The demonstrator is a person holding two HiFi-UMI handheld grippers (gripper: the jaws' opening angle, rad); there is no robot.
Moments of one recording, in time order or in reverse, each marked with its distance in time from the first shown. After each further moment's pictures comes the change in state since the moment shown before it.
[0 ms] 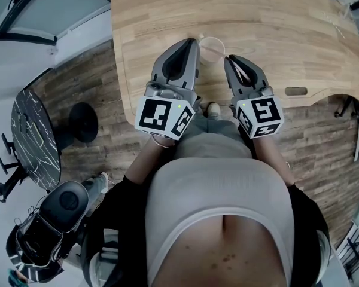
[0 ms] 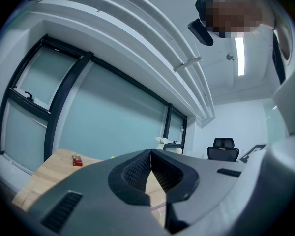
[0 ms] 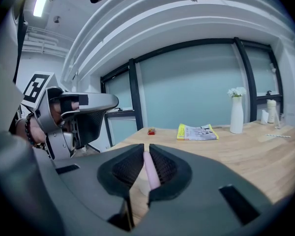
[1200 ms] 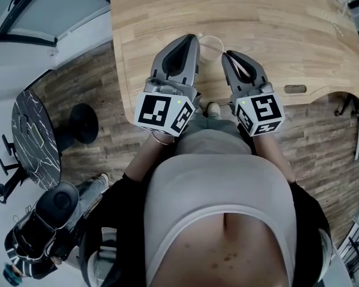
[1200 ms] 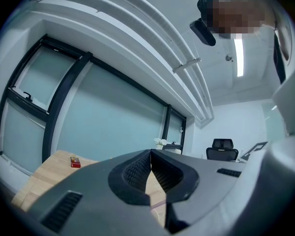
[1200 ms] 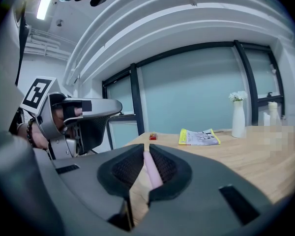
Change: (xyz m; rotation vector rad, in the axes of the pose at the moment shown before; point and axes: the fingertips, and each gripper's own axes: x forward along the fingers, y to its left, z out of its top) left arm 0.002 -0.004 0.007 -0.001 -0.012 -0.012; right arm -0.003 0.006 0.017 -0.001 -0.049 0.012
